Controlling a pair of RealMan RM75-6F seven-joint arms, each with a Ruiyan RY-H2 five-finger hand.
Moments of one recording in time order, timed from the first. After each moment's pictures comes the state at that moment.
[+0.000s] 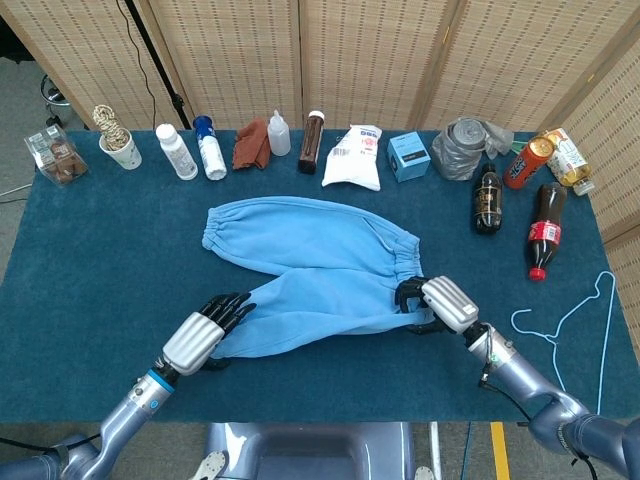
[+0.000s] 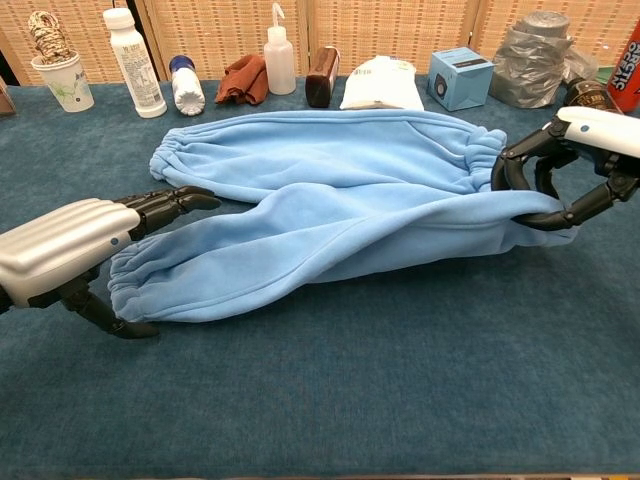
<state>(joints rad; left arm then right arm) -0.45 -1.65 0.04 -1.27 1.71 1.21 0.01 0.62 -1.51 -0.06 -1.05 -1.71 1.25 0.76</state>
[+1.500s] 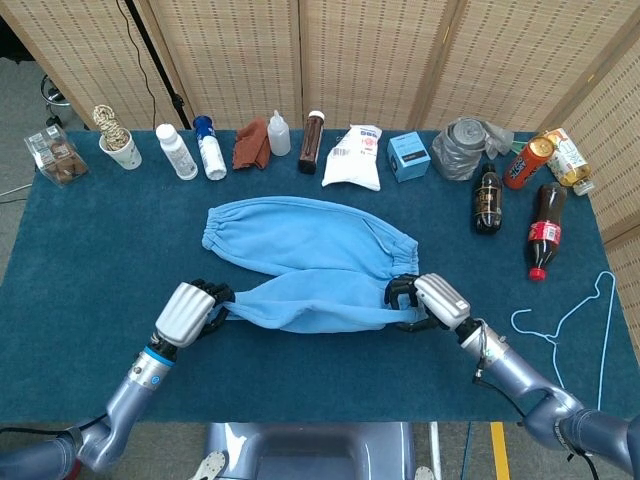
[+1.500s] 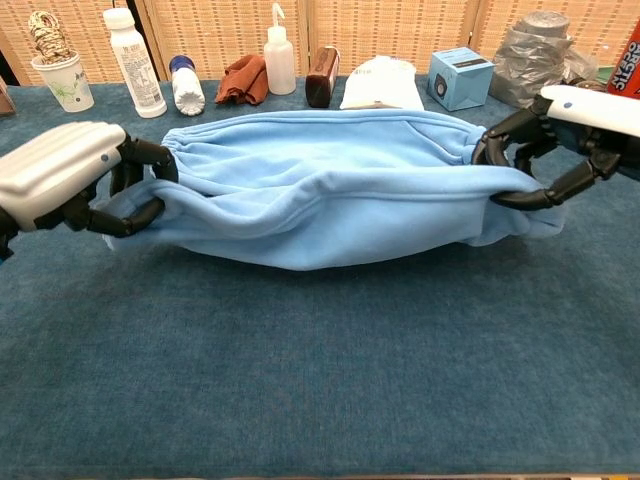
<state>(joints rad) -0.50 -1.68 -0.07 -1.22 1.65 1.30 0.02 0.67 -1.47 -0.03 -1.15 -1.69 1.20 0.84</state>
